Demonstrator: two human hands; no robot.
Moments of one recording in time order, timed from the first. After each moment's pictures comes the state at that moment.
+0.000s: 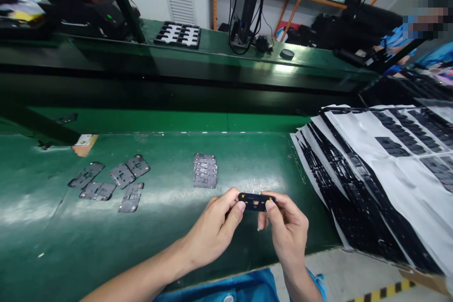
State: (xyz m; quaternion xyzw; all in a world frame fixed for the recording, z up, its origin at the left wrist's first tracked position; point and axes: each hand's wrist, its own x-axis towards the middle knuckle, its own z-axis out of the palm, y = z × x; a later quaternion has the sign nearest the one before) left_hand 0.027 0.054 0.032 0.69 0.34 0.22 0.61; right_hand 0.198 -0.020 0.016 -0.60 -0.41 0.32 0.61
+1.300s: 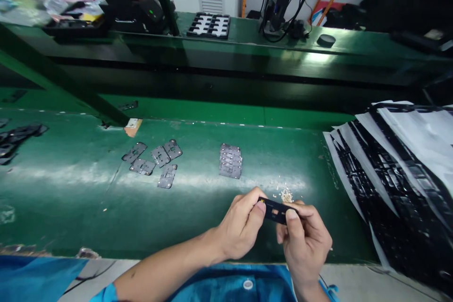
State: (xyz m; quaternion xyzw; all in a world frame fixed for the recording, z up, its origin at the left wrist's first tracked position) left_hand 0.024 0.034 0.013 0.65 0.33 0.34 0.60; right_hand 0.167 -0.029 0.008 -0.58 -0.39 0.30 0.65
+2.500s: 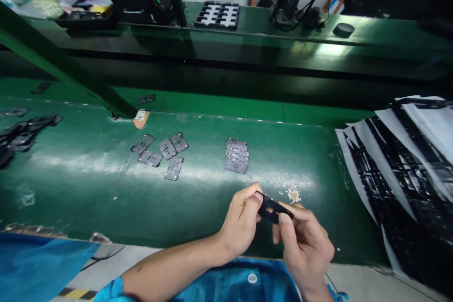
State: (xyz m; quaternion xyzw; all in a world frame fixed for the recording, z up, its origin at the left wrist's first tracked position) left_hand 0.030 0.022 0.013 0.45 0.44 0.34 0.70; right_hand 0.167 -0.040 0.003 -0.56 -0.50 0.31 0.58
